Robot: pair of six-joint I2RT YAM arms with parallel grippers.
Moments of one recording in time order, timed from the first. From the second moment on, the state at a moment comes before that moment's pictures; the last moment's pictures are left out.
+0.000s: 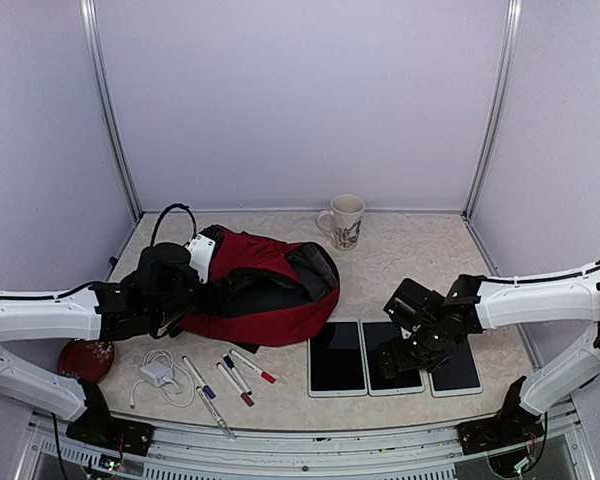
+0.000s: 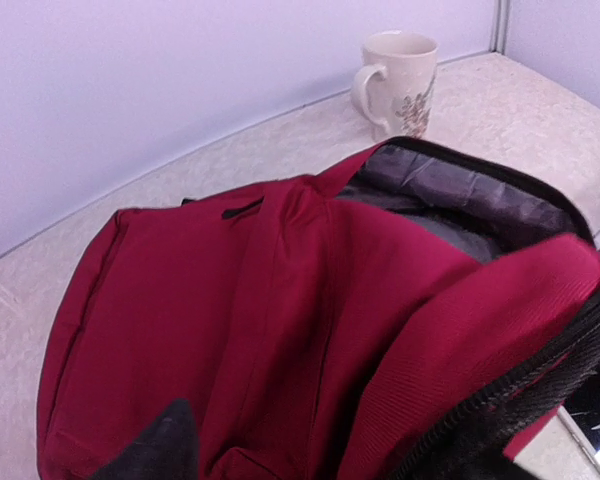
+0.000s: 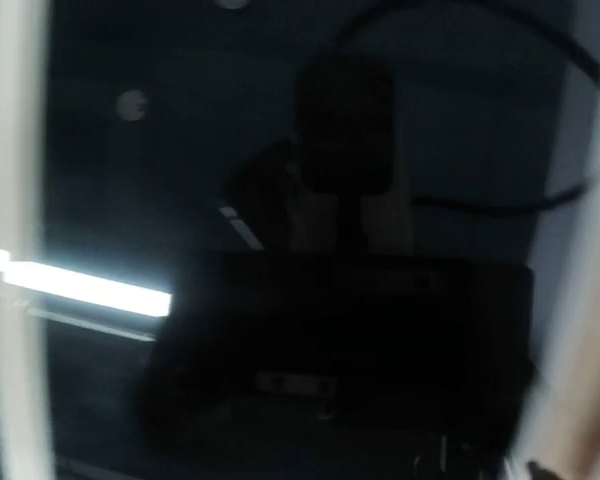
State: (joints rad) left arm -0.86 1.20 0.66 0.09 -0.43 -0.05; right arm 0.93 1.40 0.77 -0.69 0.07 0.74
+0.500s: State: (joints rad) left arm -1.35 1.06 0.71 0.11 -0.51 0.05; right arm 0.96 1.48 0.76 -0.34 -0.16 0.70
